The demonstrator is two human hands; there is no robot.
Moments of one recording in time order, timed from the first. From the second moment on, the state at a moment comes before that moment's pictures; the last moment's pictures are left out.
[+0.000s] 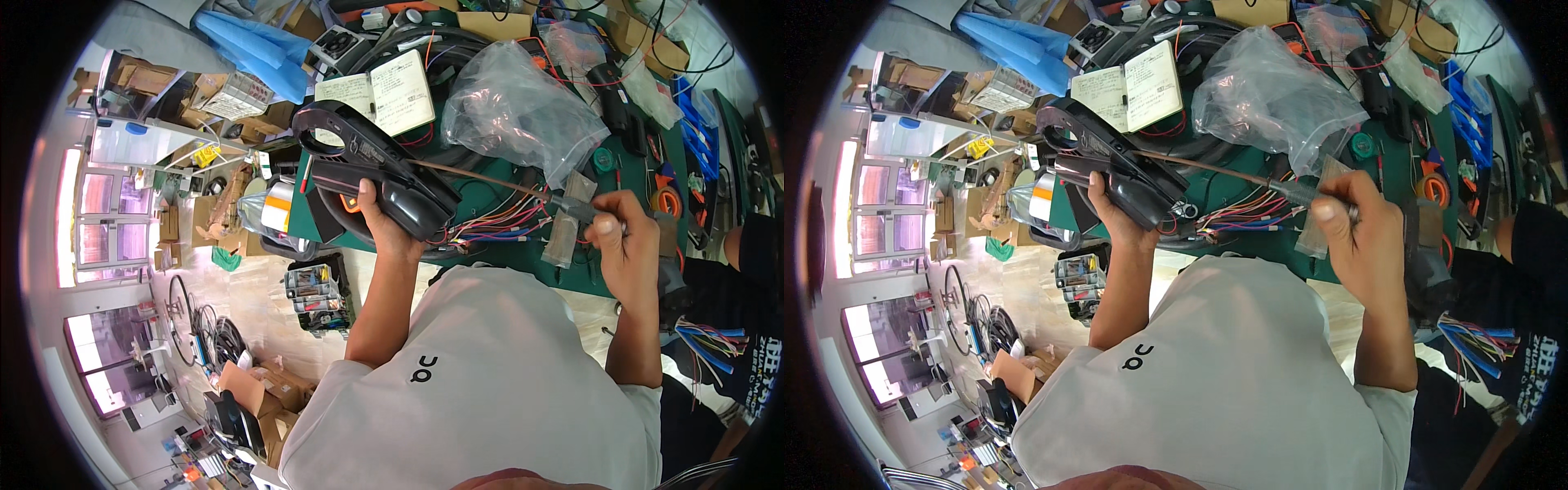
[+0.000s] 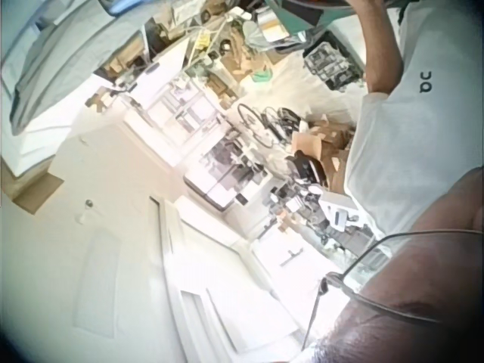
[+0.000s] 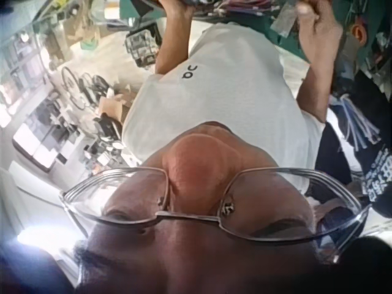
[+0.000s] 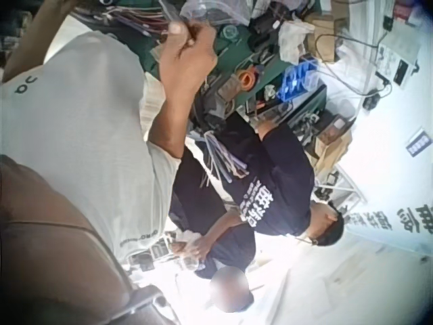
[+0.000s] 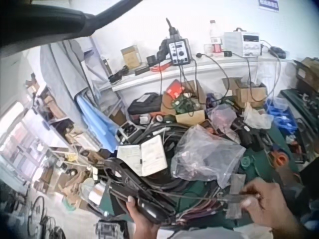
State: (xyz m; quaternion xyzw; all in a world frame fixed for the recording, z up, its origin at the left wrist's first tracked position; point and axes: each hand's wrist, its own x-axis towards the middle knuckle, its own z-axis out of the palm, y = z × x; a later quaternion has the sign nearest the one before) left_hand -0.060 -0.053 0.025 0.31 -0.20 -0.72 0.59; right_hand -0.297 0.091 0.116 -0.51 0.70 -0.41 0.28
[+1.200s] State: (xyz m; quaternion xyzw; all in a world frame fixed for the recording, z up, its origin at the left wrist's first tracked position) left_hand -0.069 -0.058 0.003 0.29 -0.18 -0.75 0.56; right_hand -0.285 0.091 0.124 -0.53 0.68 -0.48 0.15
